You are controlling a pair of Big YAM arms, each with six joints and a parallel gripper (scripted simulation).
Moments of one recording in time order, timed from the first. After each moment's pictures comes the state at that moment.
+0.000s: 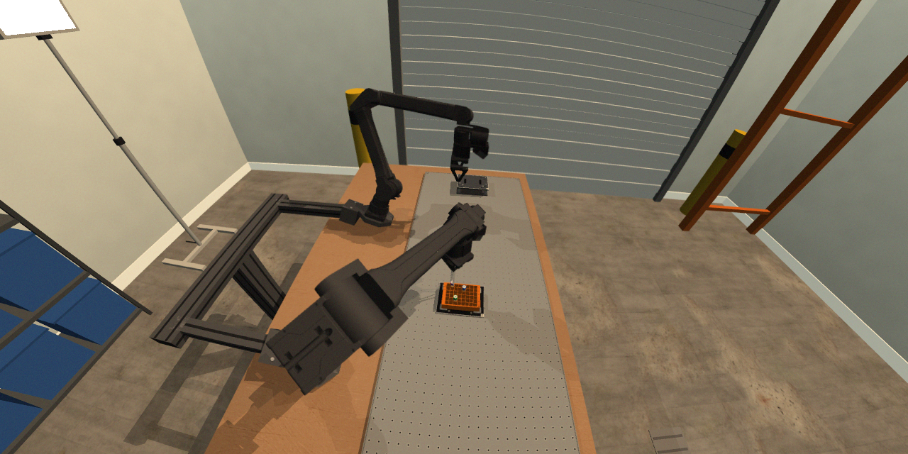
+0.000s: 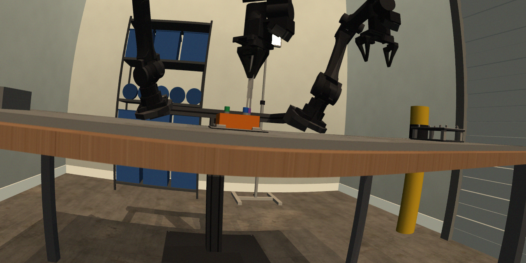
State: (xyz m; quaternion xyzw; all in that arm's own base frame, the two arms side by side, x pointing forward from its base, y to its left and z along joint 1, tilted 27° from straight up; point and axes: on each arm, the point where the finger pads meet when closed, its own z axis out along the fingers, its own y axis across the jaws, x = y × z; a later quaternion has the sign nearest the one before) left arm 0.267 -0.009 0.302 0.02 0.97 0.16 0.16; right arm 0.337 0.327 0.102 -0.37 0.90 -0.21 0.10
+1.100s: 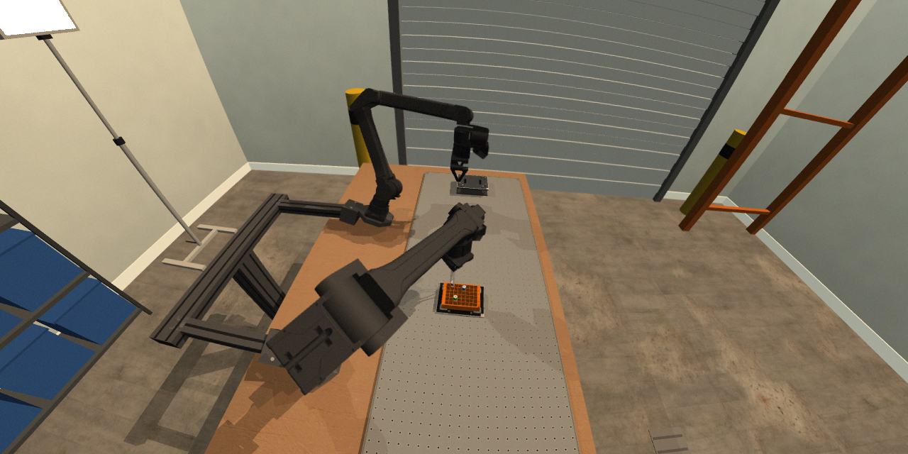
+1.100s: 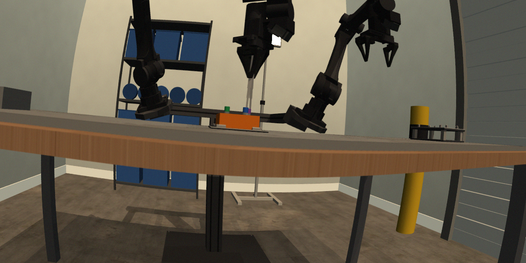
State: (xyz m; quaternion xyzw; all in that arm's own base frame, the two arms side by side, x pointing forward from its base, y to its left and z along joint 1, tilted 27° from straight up) left arm 0.267 -0.009 0.302 0.02 0.97 0.16 0.16; right arm 0.337 0.327 0.102 -0.37 0.90 -0.21 0.10
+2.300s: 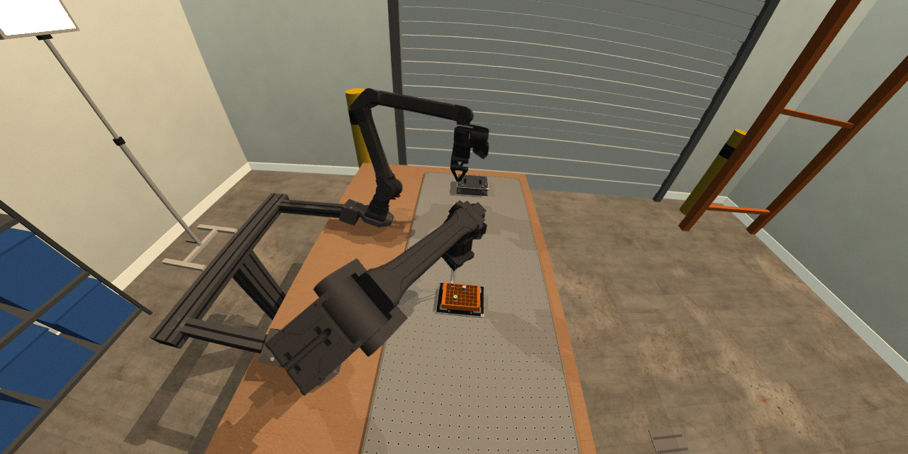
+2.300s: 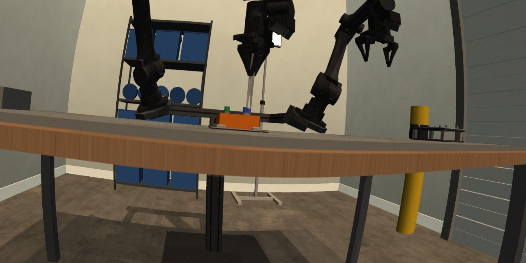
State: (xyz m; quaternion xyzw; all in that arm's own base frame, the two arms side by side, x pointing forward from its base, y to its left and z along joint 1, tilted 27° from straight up) left arm 0.267 -0.009 0.302 0.02 0.97 0.16 0.16; right arm 0.336 0.330 0.108 -0.37 0.90 -0.21 0.10
